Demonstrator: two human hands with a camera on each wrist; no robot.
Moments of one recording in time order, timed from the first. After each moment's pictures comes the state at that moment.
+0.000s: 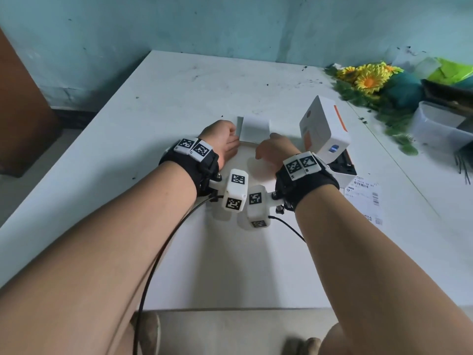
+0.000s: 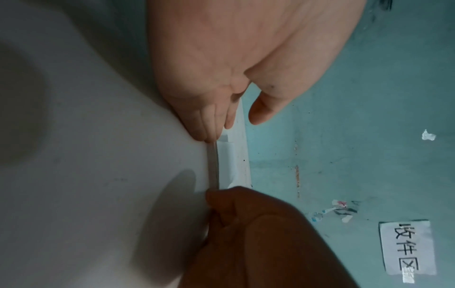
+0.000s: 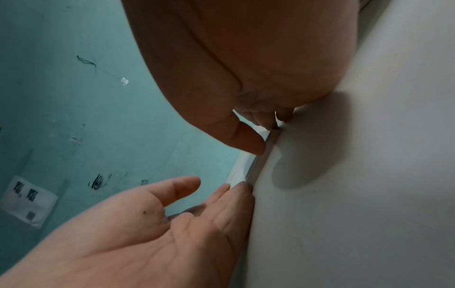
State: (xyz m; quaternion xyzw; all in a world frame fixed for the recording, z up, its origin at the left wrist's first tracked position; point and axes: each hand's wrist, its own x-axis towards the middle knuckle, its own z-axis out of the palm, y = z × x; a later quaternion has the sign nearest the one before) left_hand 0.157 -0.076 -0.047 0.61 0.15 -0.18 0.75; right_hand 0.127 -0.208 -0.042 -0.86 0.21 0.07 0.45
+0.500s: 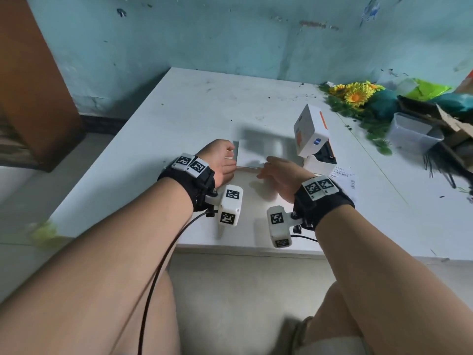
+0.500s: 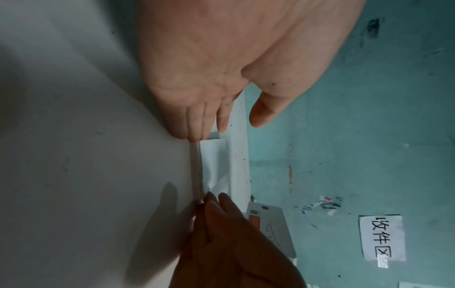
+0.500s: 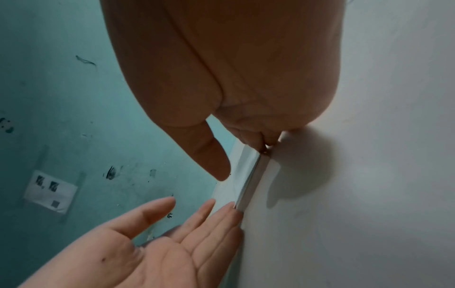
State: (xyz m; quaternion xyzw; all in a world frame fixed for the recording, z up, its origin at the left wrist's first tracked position) left_hand 0.039 -0.034 -0.030 0.62 0.14 -0.23 0.74; right_hand 0.030 -0.210 -0.066 -0.72 0.17 0.10 0.66
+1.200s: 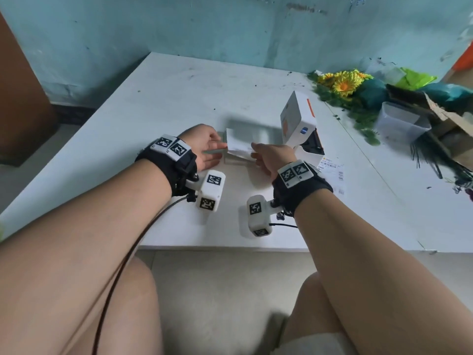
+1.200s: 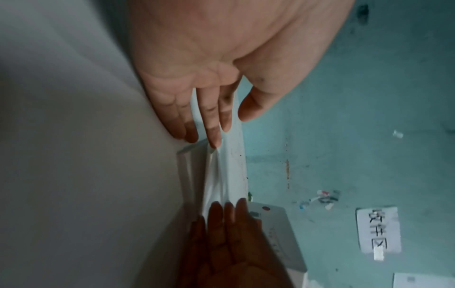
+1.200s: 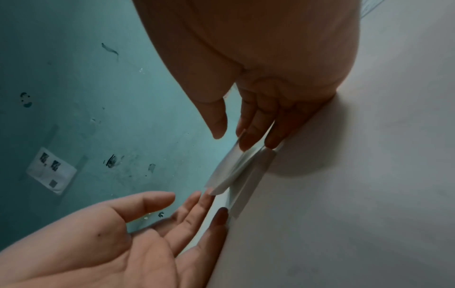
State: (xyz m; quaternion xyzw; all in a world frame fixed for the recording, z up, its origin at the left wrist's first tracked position) left_hand 0.065 -0.041 -0.036 0.63 0.16 -0.21 0.73; right_hand 0.039 -0.228 -0.056 -0.73 0.26 0.00 0.64
